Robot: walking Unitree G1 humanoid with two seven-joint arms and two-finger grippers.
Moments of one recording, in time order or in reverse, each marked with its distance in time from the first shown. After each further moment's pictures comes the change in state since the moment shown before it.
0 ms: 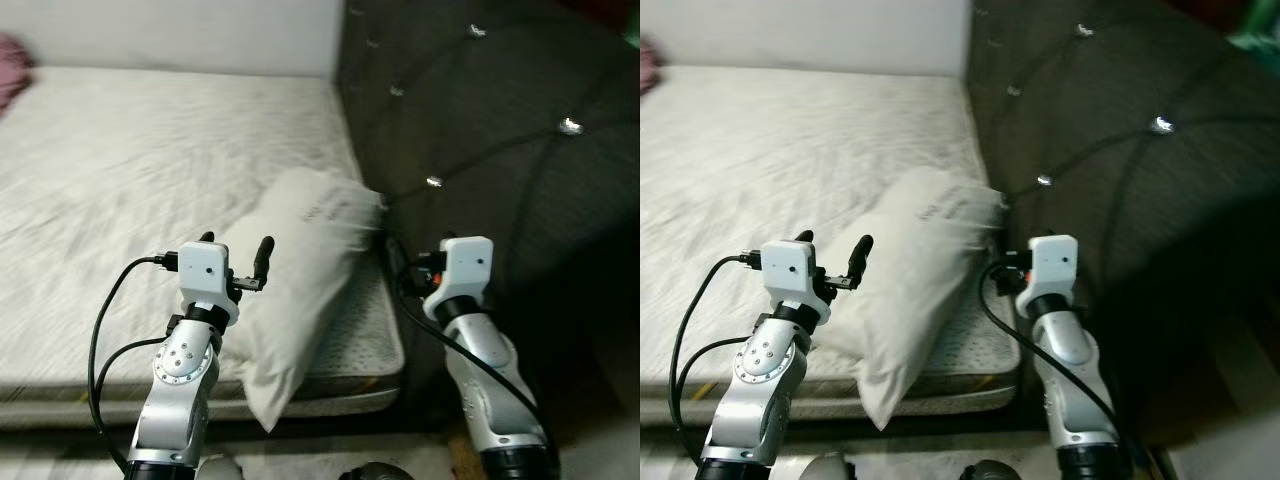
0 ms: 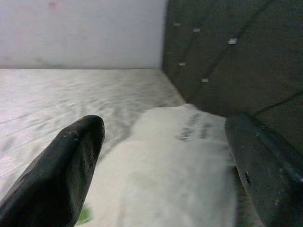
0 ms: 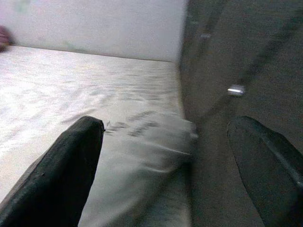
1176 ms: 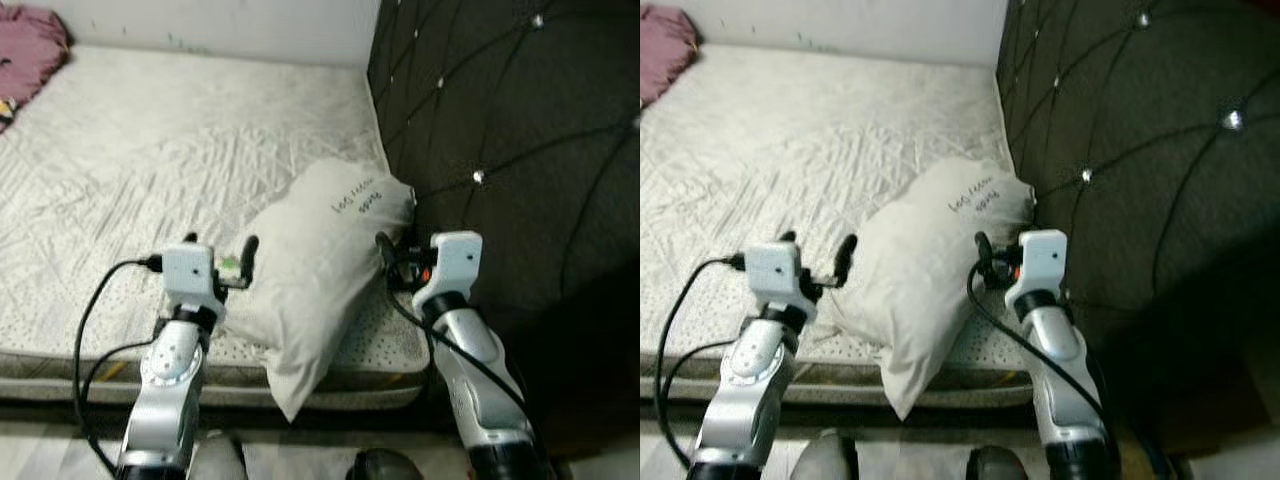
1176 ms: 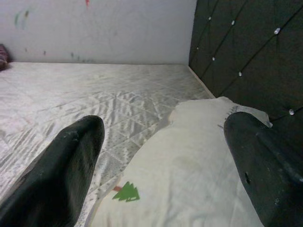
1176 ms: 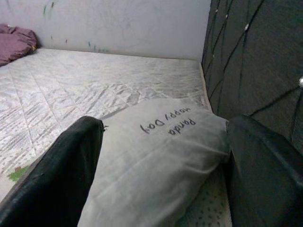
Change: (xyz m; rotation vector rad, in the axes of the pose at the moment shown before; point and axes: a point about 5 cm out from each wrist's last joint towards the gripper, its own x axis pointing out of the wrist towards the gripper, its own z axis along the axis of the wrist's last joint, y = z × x) left arm -0.004 0.013 0.000 0.017 -0.011 0.067; right arm 0.003 0.006 0.003 0.035 -0.015 0.011
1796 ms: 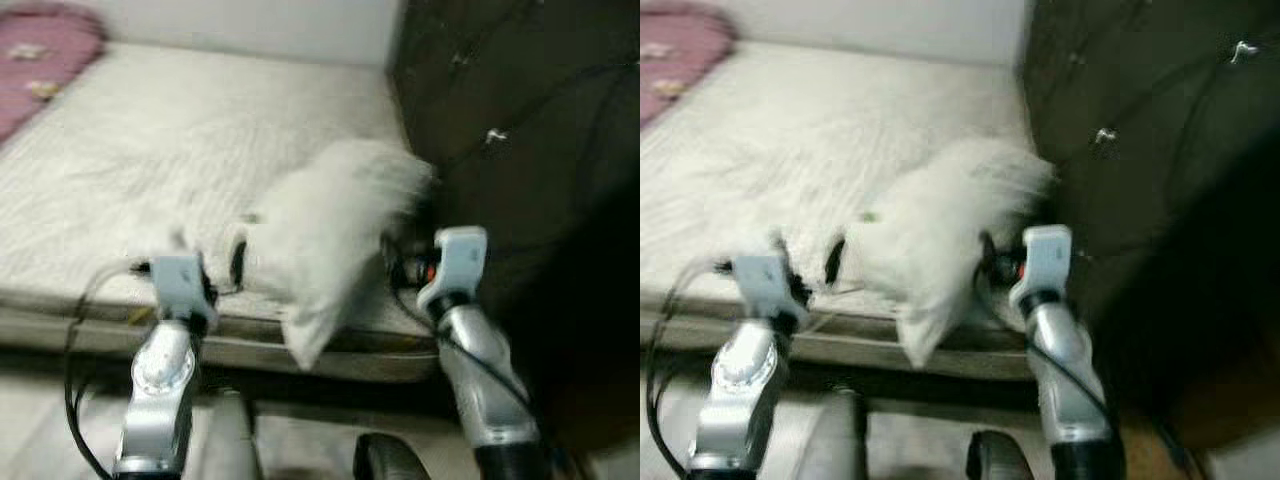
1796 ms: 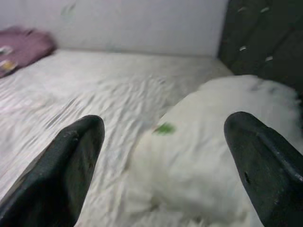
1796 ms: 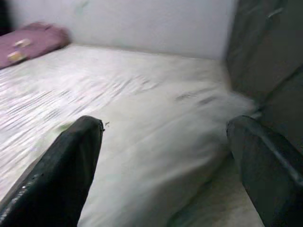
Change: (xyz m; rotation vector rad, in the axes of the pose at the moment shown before) left arm -0.005 0.005 -0.007 -0.002 0.032 0.021; right arm -0.001 0.000 -0.003 0.001 0.015 0.017
